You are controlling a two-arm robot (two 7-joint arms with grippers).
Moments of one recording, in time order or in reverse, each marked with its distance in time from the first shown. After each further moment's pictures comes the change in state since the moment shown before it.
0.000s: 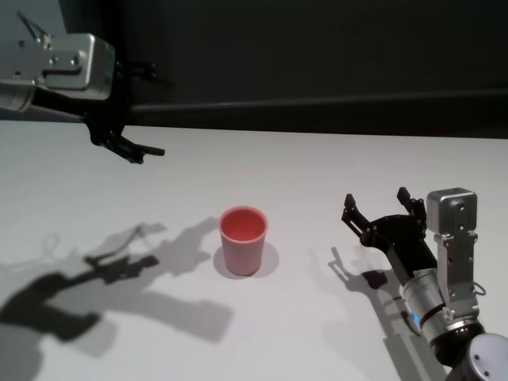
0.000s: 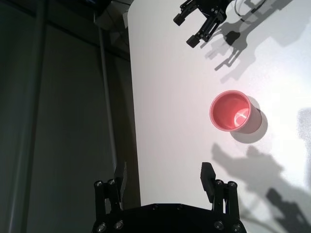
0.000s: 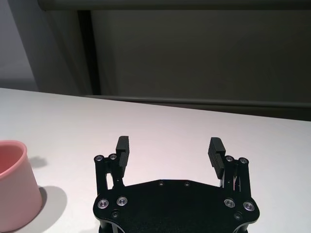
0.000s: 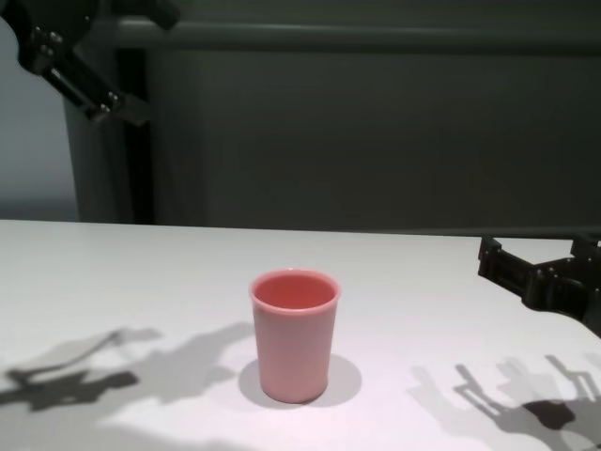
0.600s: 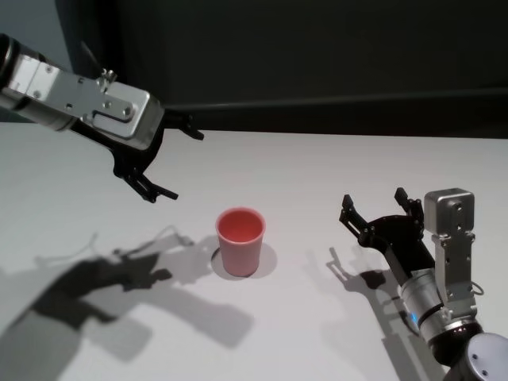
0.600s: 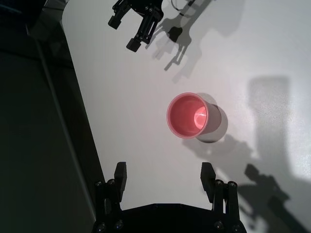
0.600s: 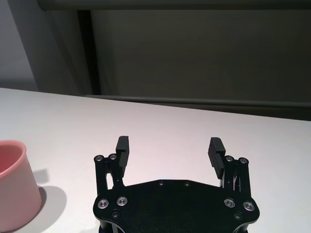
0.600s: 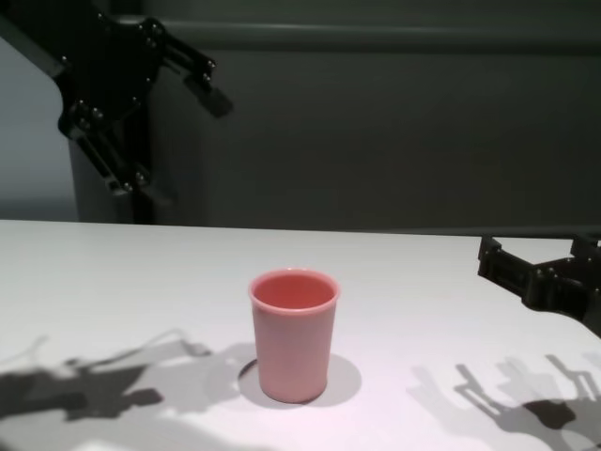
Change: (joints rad) left arm -0.129 -0.071 0.168 0.086 0.067 -0.083 -0.152; right arm 0.000 0.000 0.000 0.000 0.000 0.000 0.000
